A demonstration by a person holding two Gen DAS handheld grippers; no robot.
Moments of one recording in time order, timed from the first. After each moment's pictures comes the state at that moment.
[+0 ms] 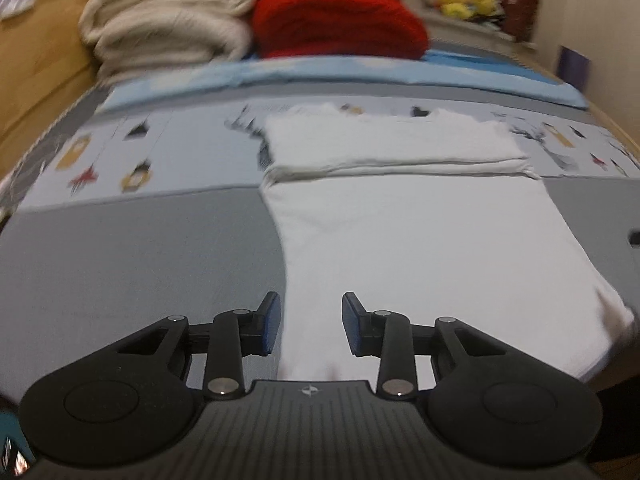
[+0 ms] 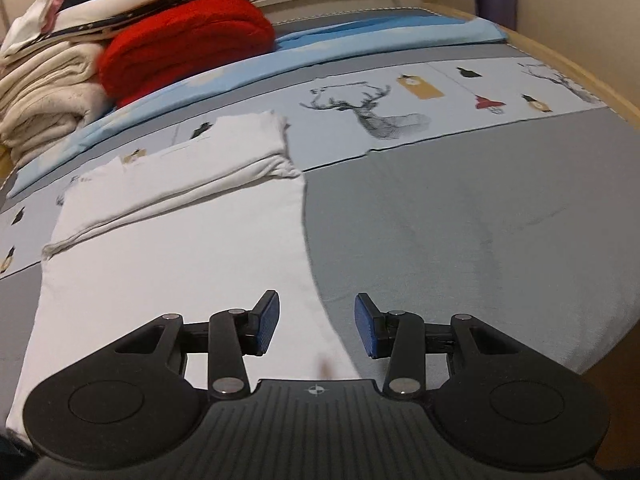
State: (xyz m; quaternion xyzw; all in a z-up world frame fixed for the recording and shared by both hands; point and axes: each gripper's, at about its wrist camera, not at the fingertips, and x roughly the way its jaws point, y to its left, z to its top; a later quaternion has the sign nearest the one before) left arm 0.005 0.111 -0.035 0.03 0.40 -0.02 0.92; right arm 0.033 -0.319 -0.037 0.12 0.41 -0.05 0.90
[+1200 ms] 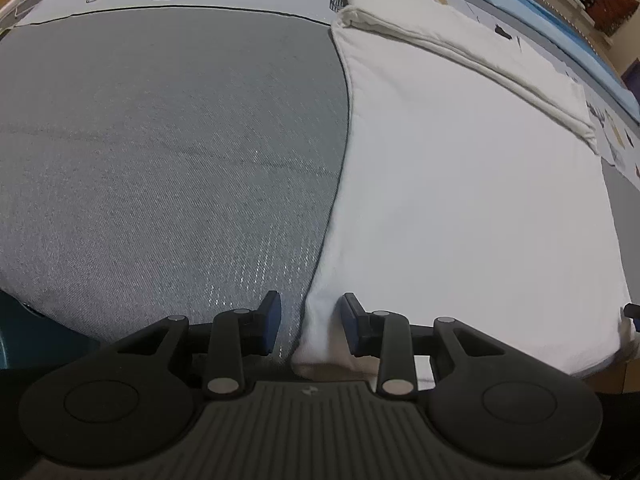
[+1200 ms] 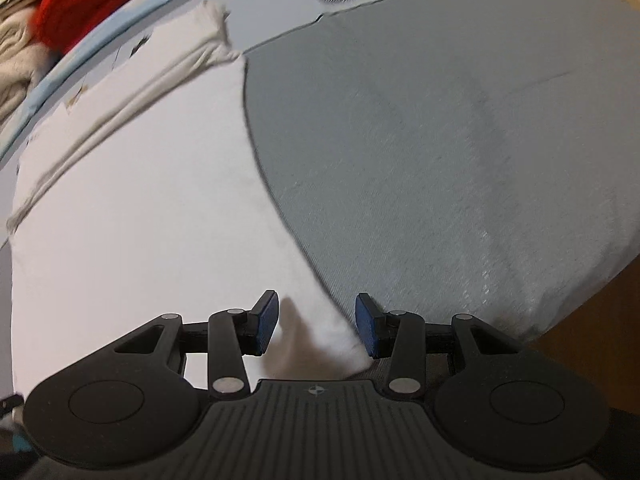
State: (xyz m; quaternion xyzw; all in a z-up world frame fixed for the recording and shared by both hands) left arm 0.029 0.173 -0.112 -0.11 0.57 0.03 0.81; right arm 0.046 -0.346 -0.110 0.20 0.56 -0.07 0.80
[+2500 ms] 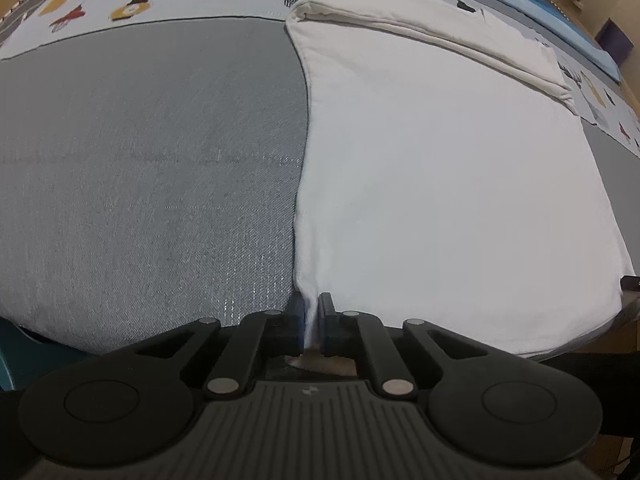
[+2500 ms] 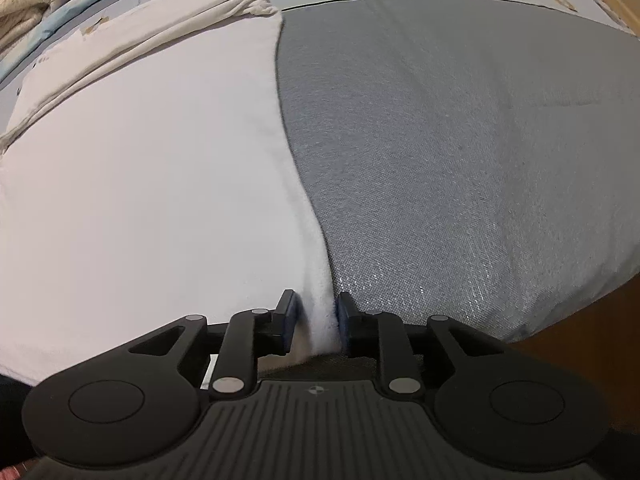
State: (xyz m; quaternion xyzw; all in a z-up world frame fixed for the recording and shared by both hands) left arm 0.023 0.151 -0.116 -0.06 0.57 -0.01 0.82; right arm 0.047 -0.320 -0.113 0.10 0.59 -0.04 0.80
